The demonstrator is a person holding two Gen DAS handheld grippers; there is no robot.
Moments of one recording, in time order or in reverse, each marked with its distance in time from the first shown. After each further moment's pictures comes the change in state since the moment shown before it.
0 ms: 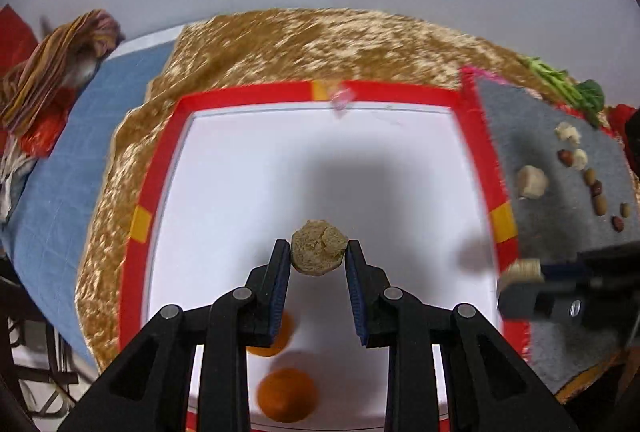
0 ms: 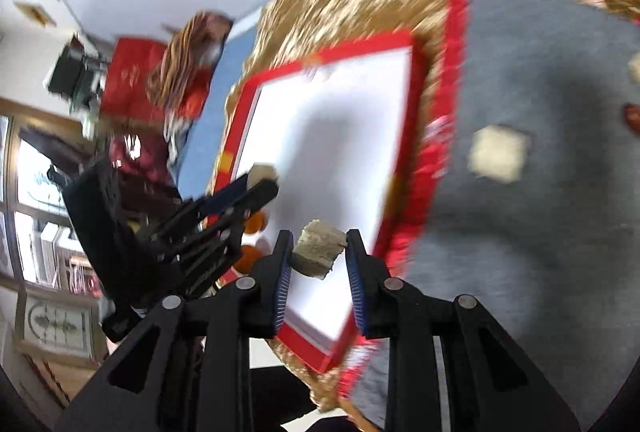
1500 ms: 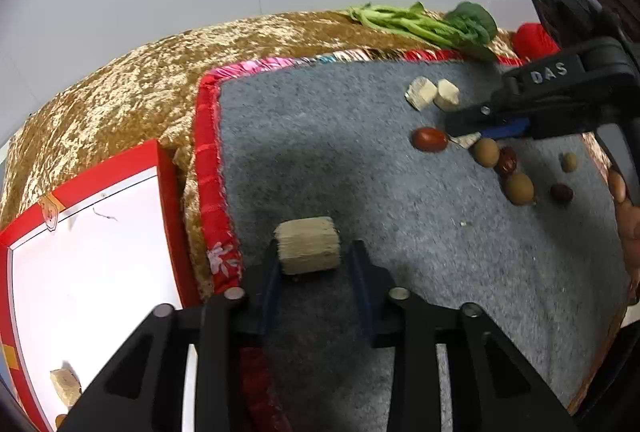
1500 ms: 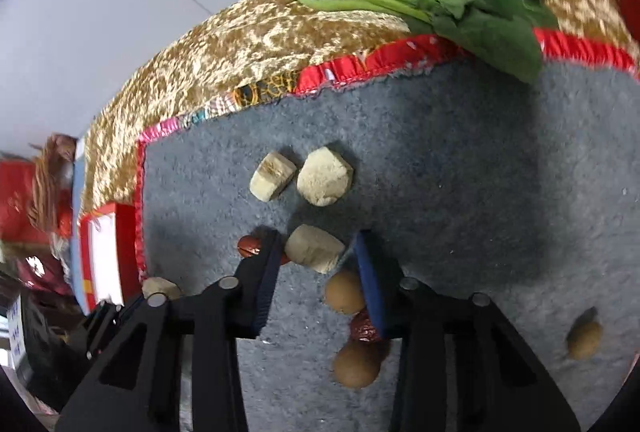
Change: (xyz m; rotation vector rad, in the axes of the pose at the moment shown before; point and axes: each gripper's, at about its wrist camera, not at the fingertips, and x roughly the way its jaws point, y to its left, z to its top) left arm 0.047 -0.172 0.032 0.329 -0.043 -0.263; right arm -0.113 -0.176 0.045 0.305 -0.185 -0.423
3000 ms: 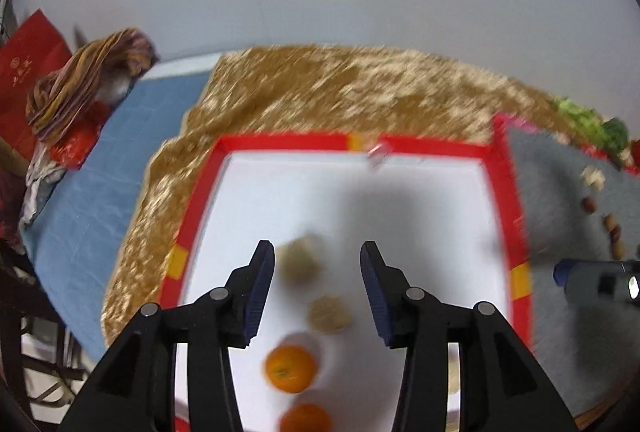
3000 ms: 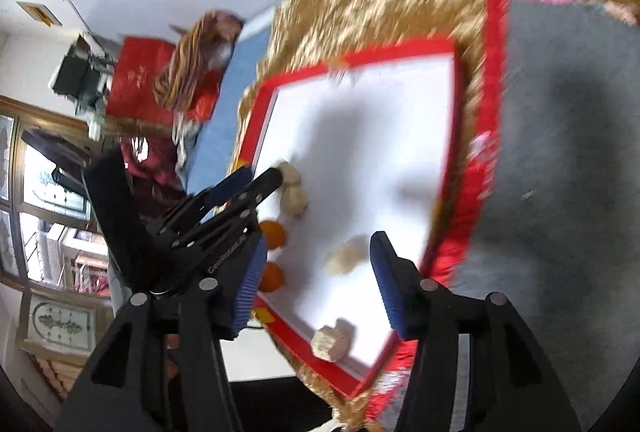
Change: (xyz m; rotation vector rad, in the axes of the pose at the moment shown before) left arm -0.101 0.138 -0.058 -0.356 -0.081 0.357; right arm 0.016 0.189 -0.103 -0.286 0.143 0.463
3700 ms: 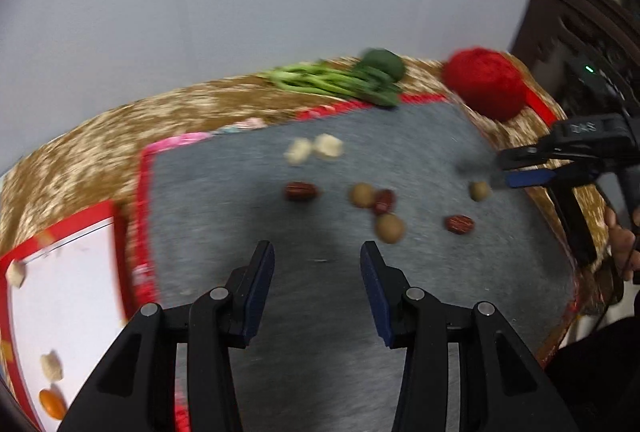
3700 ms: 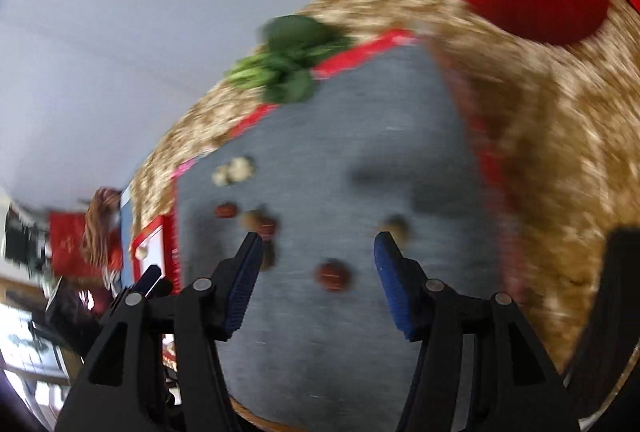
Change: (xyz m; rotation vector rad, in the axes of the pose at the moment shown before) left arm -0.036 -0.234 -0.020 0.403 -0.032 -0.482; right arm -0.267 -0.215 -0.078 0.444 -0.355 -0.324
